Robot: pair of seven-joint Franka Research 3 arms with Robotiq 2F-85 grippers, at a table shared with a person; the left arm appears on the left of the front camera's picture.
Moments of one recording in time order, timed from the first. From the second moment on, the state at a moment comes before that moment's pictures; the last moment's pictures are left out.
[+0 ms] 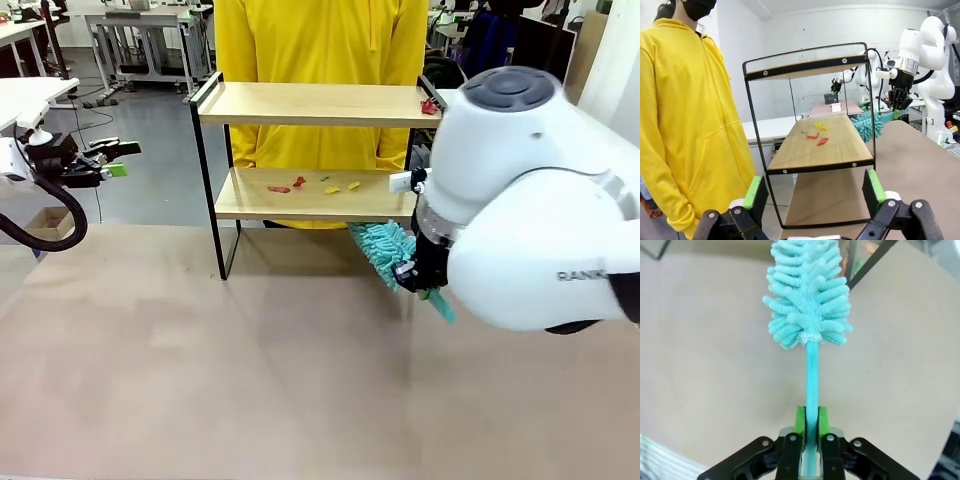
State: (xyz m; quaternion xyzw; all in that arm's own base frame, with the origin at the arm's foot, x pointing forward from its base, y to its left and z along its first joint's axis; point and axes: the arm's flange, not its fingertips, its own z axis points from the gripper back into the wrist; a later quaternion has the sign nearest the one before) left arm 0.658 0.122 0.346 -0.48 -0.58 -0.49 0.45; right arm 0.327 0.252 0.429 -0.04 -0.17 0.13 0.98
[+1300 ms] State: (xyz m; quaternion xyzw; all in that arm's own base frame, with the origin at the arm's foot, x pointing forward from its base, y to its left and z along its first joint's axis) left arm 0.658 0.122 0.346 -0.48 -0.58 -0.49 0.45; right arm 0.169 0.146 0.538 -0.07 -0.02 0.47 0.88
